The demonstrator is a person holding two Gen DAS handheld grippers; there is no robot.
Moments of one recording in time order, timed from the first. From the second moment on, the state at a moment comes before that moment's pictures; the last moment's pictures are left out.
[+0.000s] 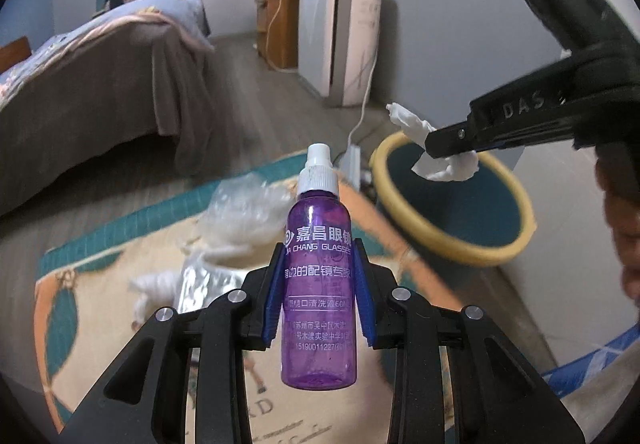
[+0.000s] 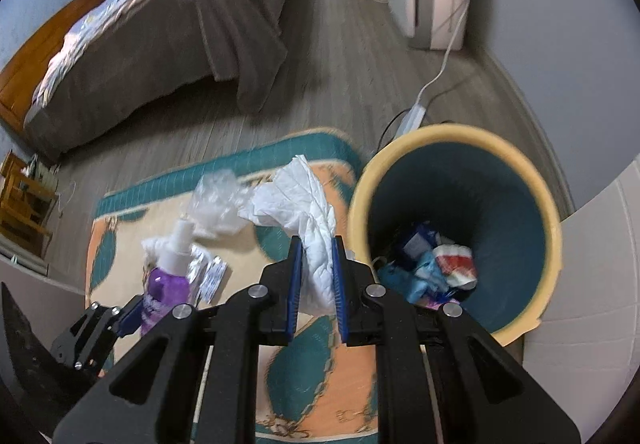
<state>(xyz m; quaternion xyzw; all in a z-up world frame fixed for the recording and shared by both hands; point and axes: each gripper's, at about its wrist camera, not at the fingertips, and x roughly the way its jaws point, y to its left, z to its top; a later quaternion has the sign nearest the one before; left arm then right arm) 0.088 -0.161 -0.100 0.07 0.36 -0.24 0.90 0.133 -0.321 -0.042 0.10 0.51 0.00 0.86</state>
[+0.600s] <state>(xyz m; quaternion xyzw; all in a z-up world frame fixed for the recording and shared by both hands) 0.101 -0.256 -0.068 0.09 0.36 -0.30 0.88 0.118 -0.475 -0.055 0.18 0.49 -0.12 0.84</state>
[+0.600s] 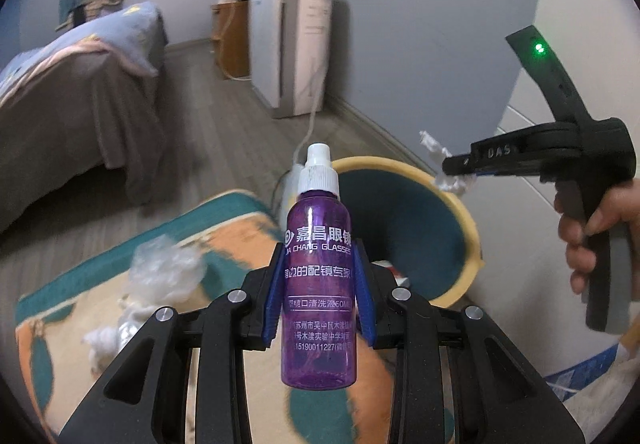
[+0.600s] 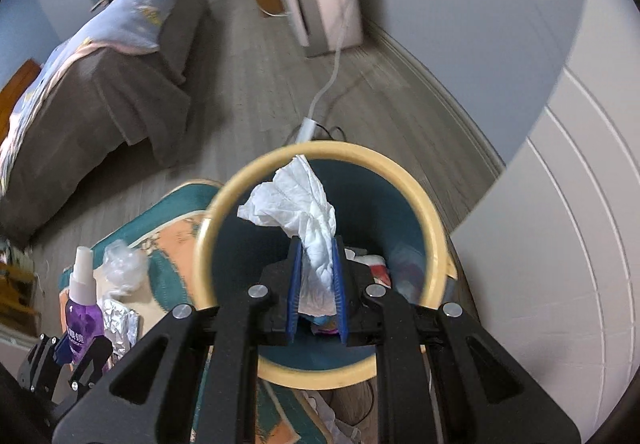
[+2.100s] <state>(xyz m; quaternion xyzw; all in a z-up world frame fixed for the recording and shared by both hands) 0.141 -0.101 -0.020 0.07 0.37 -0.13 0.92 0.145 -0.384 -0.045 0.15 0.51 -0.07 0.85</state>
